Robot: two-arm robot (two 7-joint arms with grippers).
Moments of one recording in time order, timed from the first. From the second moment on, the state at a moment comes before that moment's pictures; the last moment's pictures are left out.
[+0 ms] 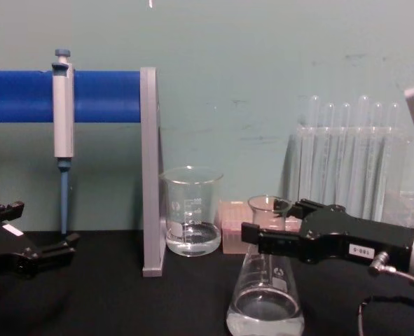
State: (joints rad) left arm -0.20 0.60 0.45 -1.41 -0.25 -0.12 0.03; right arm 0.49 0.34 -0.50 -1.07 0.44 -0.18 0.71
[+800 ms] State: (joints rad) left arm -0.20 0.60 0.45 -1.41 -0.25 -0.12 0.03; right arm 0.49 0.34 -0.50 -1.07 0.44 -0.18 0.71
